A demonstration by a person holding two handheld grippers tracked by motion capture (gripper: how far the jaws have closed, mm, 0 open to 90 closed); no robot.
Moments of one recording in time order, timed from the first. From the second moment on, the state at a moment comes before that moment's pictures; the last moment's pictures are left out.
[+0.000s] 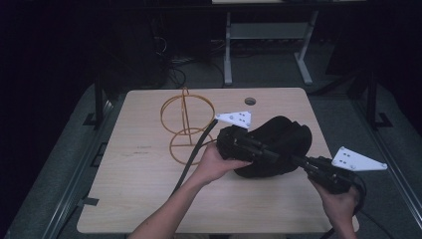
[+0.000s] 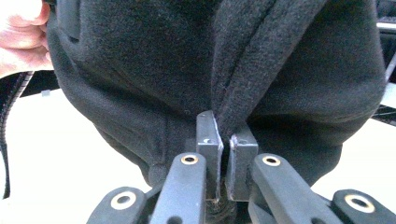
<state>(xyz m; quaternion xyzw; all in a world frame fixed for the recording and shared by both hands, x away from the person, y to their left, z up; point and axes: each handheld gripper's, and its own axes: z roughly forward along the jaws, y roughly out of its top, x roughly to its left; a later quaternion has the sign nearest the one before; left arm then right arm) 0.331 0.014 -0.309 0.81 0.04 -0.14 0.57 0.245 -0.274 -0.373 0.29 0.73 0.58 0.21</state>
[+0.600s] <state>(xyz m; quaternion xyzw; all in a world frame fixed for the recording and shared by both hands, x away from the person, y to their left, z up) 0.335 0.039 -0.314 0.81 0.06 -0.11 0.57 0.246 -0.272 -0.359 0.29 0.72 0.60 0.19</state>
